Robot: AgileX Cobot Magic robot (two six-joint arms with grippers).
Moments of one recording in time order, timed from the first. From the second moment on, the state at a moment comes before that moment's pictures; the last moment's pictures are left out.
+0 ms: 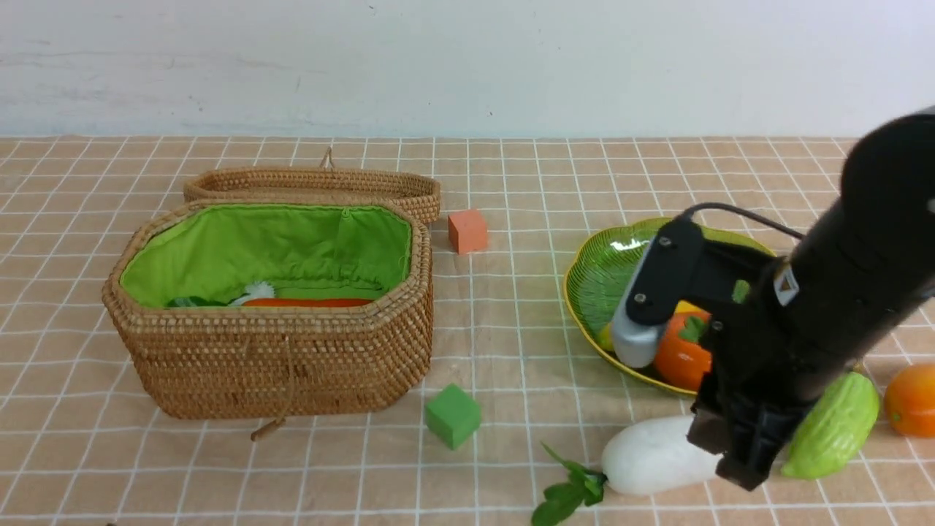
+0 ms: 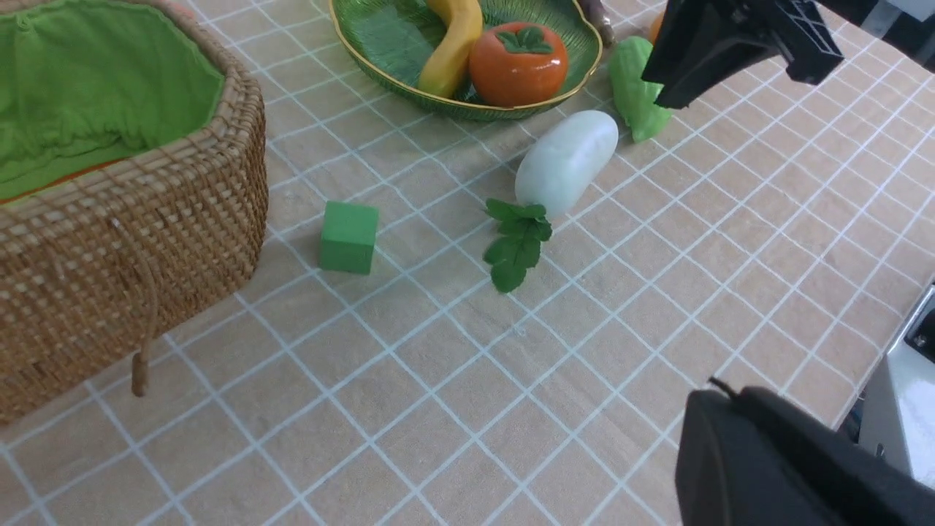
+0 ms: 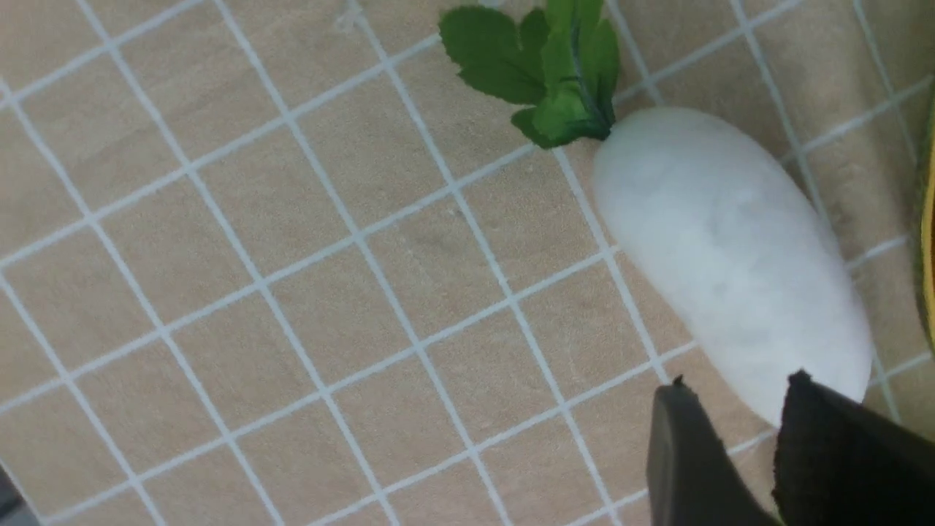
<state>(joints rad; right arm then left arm) 0.52 1.49 -1.17 0.10 1.07 -0.71 -0.68 0.42 -0.69 -0.21 0.80 0.00</state>
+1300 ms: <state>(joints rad) 0.60 1.82 -1.24 0.08 0.97 -0.87 -0.68 0.41 -0.69 -0.01 0.81 -0.09</state>
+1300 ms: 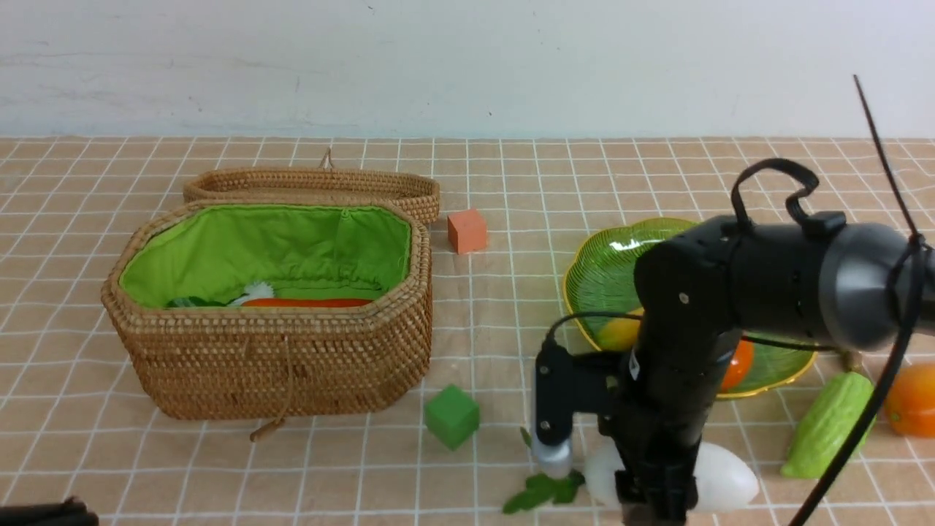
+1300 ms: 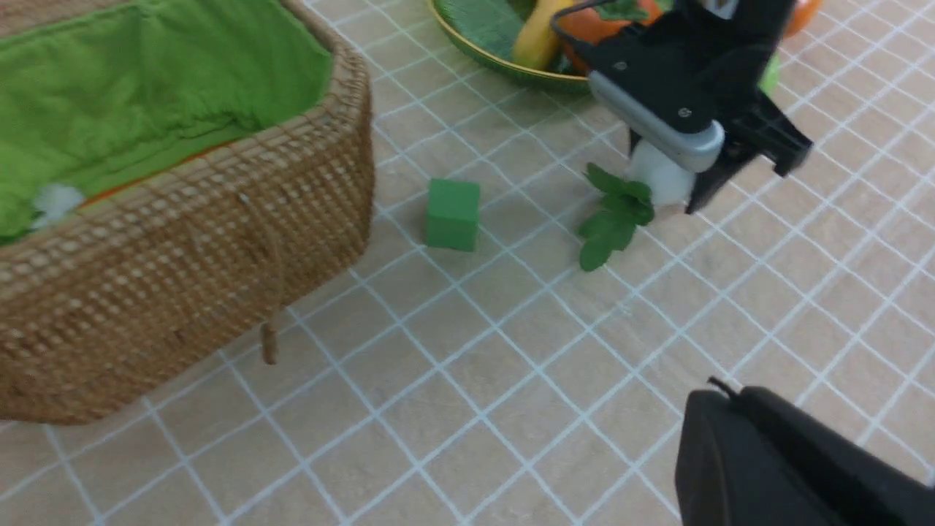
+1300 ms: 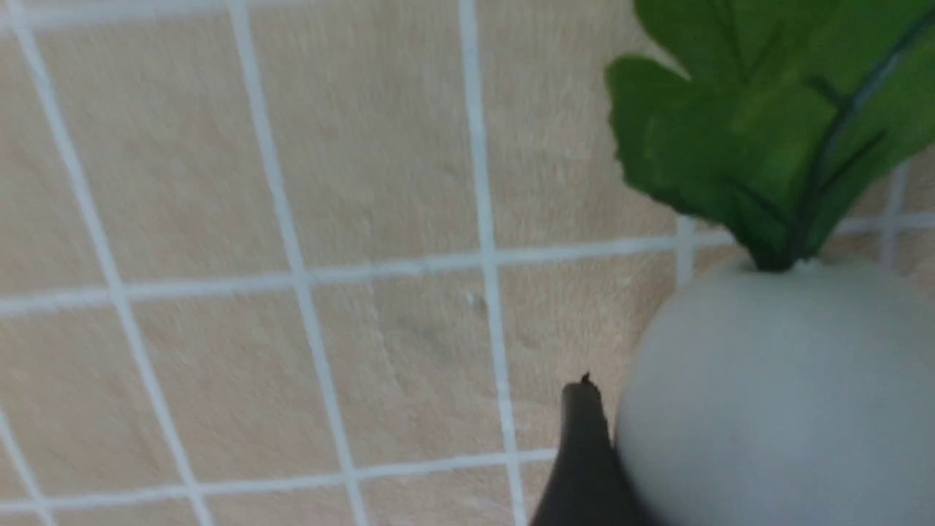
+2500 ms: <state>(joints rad) 0.78 1.82 -2.11 -0.11 1.24 0.00 -0.68 0.41 -0.69 -0.14 0.65 -0.01</state>
